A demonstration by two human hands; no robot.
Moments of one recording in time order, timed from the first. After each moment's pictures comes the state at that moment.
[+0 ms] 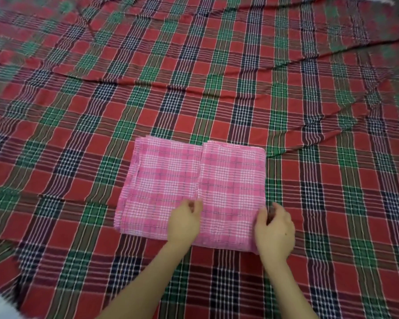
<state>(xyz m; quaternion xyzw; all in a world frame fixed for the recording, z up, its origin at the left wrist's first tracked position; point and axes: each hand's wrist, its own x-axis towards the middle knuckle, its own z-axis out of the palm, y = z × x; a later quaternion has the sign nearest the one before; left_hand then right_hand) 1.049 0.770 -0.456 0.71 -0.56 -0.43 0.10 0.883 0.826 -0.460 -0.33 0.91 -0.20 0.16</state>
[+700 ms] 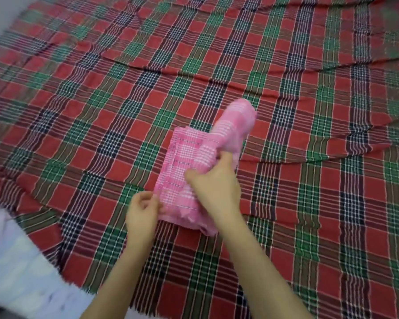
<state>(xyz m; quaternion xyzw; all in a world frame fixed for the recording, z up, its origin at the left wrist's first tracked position) 1.186 0.775 -0.448 0.75 -0.30 -0.45 0.38 1.045 0.733 -0.361 -0.45 0.75 -0.25 0.42</state>
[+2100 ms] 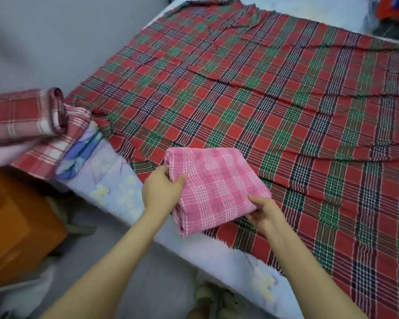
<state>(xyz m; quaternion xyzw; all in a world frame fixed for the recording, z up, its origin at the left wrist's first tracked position) 1.304 0.904 -0.283 0.81 -0.45 -0.28 0.27 1.077 0.886 -0.376 0.03 0.64 -0.36 0.68</state>
